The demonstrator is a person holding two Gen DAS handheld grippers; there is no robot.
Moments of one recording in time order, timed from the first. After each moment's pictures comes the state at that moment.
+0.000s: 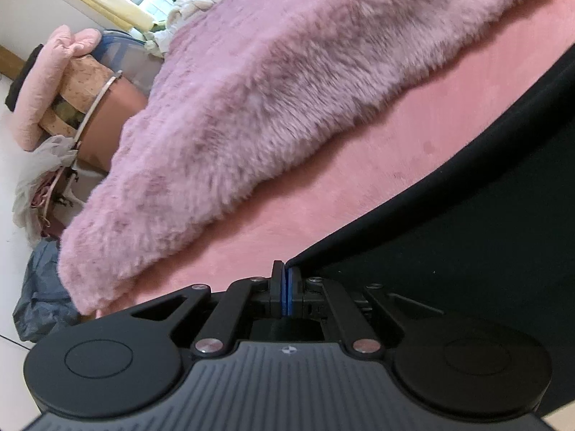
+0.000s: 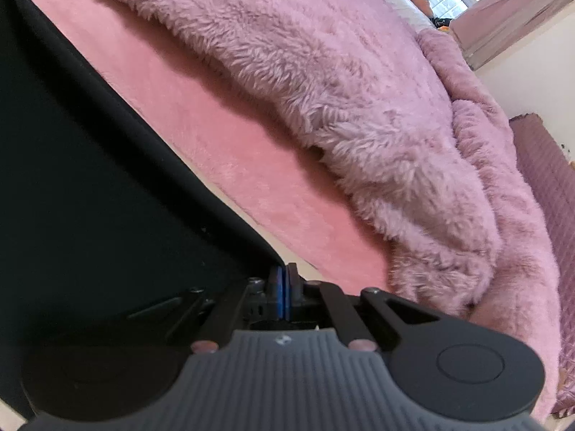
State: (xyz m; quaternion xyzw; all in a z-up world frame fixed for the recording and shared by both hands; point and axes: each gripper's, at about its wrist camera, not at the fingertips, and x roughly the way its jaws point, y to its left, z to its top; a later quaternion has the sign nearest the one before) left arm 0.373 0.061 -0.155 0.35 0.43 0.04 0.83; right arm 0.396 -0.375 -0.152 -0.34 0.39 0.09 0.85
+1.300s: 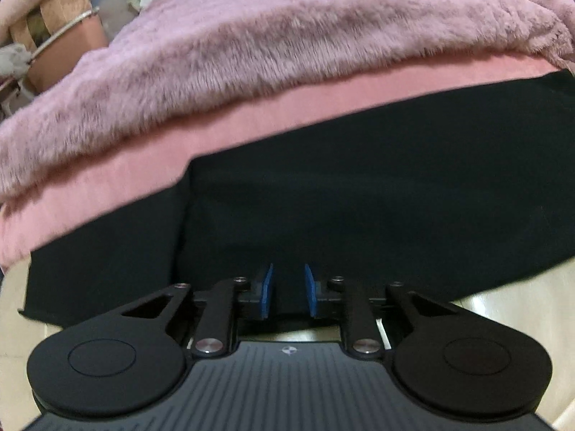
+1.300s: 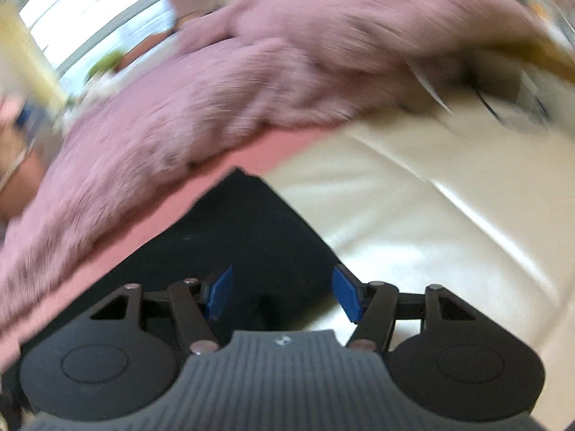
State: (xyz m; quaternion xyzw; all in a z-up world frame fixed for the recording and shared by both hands) left arm 0.256 0.033 -0.139 0.14 0.46 -0.05 0.87; right arm 0.219 -0.498 -0.155 0.32 0.33 -0.10 0.88
